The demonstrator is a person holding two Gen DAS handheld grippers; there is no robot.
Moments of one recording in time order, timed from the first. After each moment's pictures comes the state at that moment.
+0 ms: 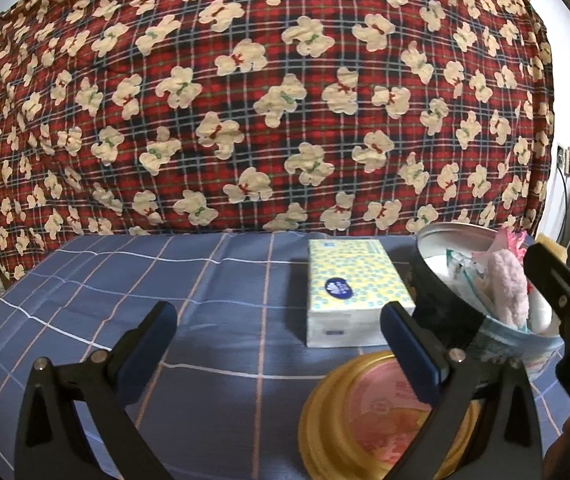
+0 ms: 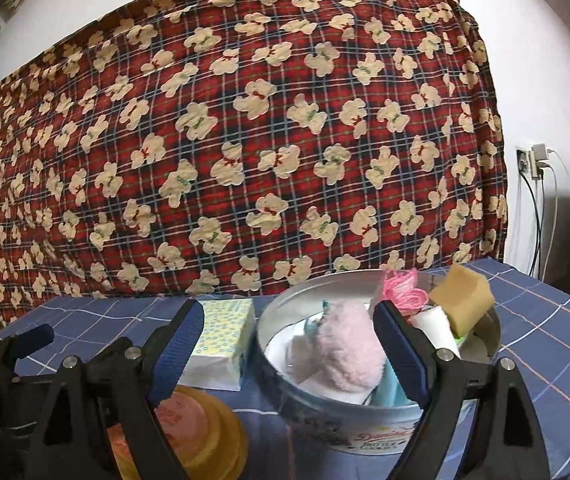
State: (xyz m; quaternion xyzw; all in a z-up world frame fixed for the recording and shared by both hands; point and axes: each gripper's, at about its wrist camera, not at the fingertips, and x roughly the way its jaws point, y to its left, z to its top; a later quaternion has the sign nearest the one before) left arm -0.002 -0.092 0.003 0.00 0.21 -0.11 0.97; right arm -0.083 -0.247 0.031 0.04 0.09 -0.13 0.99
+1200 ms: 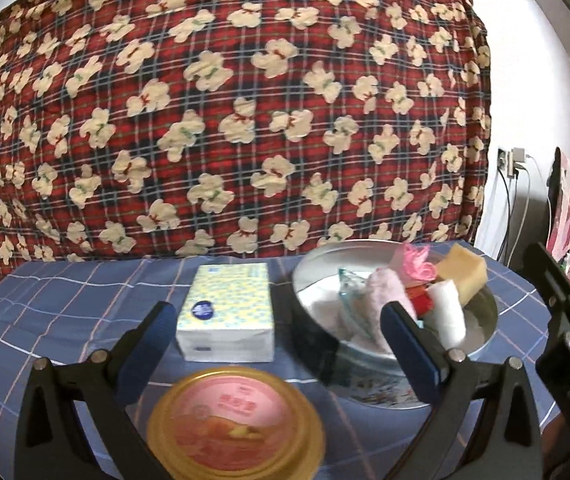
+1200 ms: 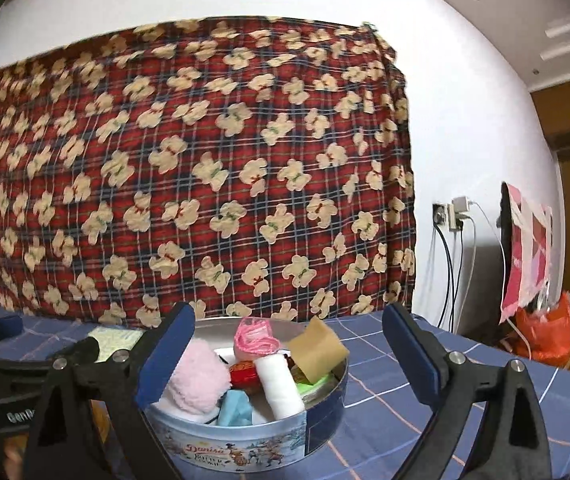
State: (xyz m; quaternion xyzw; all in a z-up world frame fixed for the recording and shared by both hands) left arm -0.044 -0.166 0.029 0.00 0.17 -0.19 0.97; right arm -0.162 -0.322 0.051 -0.01 0.01 -0.25 0.97
